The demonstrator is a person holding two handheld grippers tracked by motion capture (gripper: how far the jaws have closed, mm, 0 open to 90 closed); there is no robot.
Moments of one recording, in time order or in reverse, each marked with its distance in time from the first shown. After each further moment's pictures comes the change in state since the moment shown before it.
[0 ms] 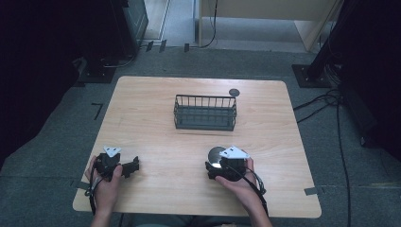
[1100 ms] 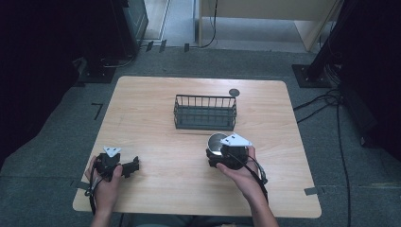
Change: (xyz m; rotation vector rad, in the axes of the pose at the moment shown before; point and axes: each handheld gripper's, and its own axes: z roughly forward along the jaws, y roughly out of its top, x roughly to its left) left arm 0.000 0.000 0.000 0.000 0.000 0.000; right arm -0.006 0.042 -0.012 -0.043 -0.016 -0.018
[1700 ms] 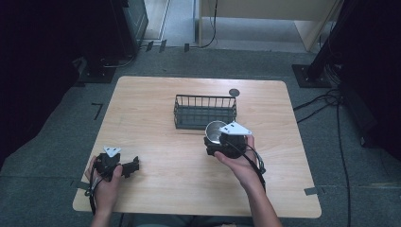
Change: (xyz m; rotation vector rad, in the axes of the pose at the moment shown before) left arm 0.000 0.000 0.000 0.000 0.000 0.000; right arm -0.003 0.034 0.001 -0.065 -0.010 -0.004
